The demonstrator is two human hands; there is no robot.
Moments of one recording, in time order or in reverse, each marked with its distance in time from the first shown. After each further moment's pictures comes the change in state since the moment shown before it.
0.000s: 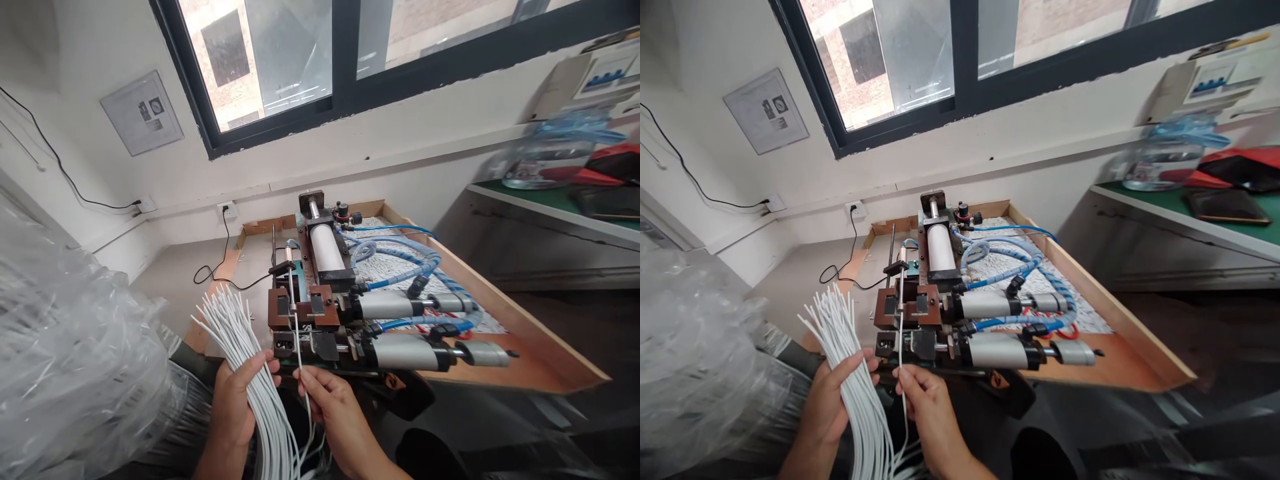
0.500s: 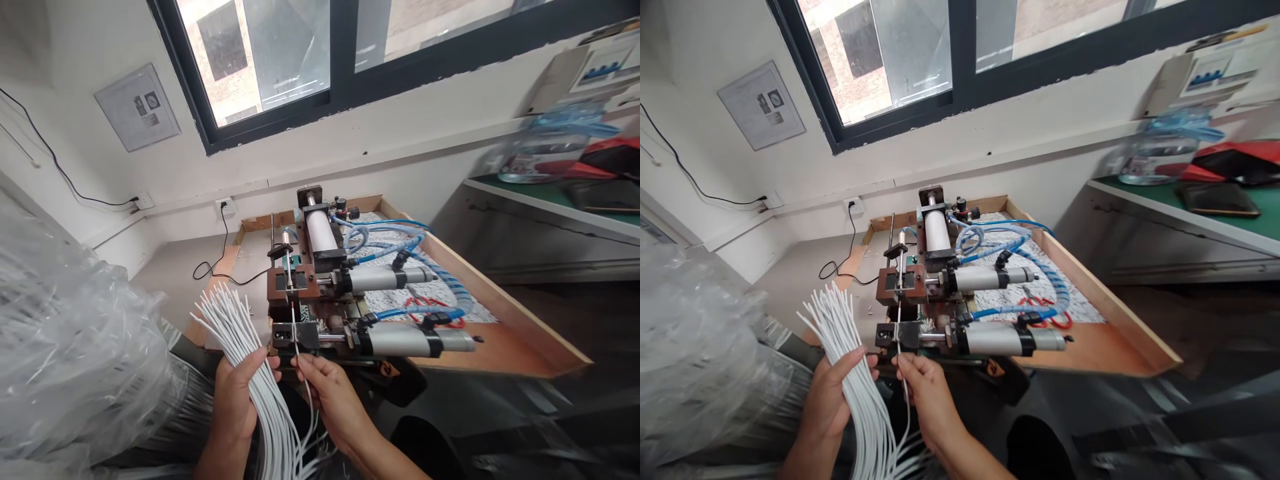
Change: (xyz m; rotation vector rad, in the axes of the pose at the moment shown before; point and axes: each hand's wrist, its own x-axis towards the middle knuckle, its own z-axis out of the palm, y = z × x) left_hand -0.009 -0.003 0.003 -0.004 0.007 0.052; right_hand 0.001 -0.001 0.001 0.014 0.010 0.023
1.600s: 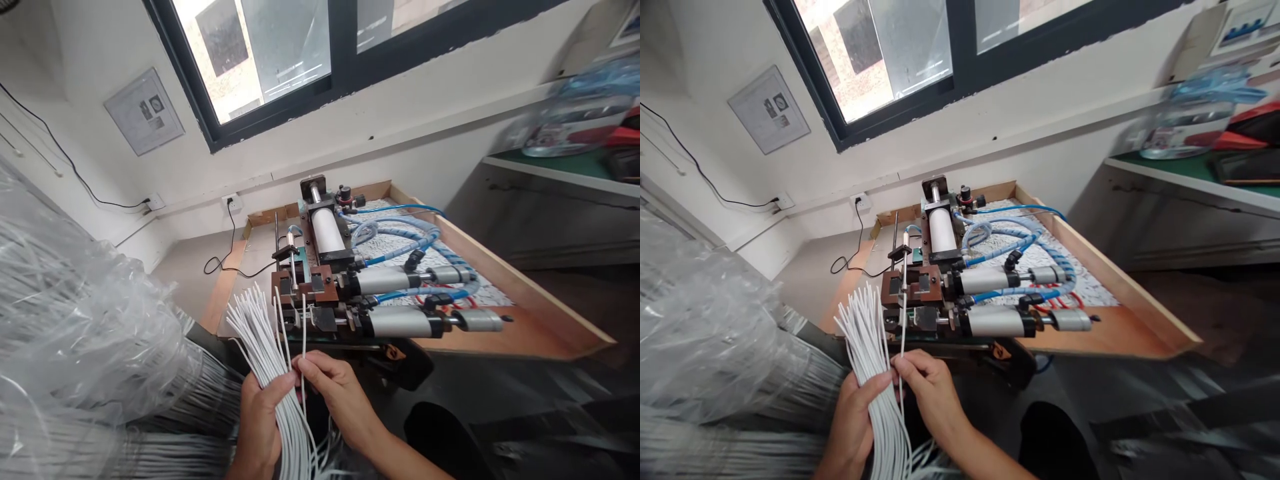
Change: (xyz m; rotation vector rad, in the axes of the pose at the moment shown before) left_hand -0.033 -0.036 -0.014 0.025 -0.117 -0.047; right_hand -0.025 -0.008 -0.002 -0.220 -0.151 -0.209
